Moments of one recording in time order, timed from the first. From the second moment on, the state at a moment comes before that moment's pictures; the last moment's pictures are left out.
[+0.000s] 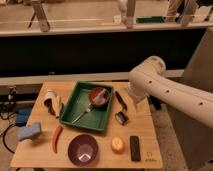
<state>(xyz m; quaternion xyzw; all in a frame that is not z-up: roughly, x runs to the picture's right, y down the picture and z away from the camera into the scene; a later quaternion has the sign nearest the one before) 0.135 0.050 0.708 -0.19 -0.07 -0.24 0.95</state>
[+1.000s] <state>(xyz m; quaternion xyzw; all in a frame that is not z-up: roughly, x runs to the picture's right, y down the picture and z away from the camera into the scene) 0.086 0.025 0.733 -0.15 -0.12 -0.31 0.93</state>
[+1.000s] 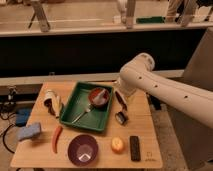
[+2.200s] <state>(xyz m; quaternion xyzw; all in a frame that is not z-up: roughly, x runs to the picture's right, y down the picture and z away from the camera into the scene) 0.063 0.004 0.781 -0.12 -0.16 -0.34 0.92</state>
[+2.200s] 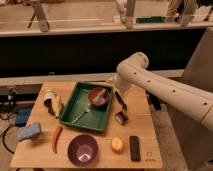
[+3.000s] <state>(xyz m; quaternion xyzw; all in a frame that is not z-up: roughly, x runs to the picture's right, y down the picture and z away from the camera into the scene) 0.040 -0.002 0.806 -0.12 -0.18 -0.37 0.91</state>
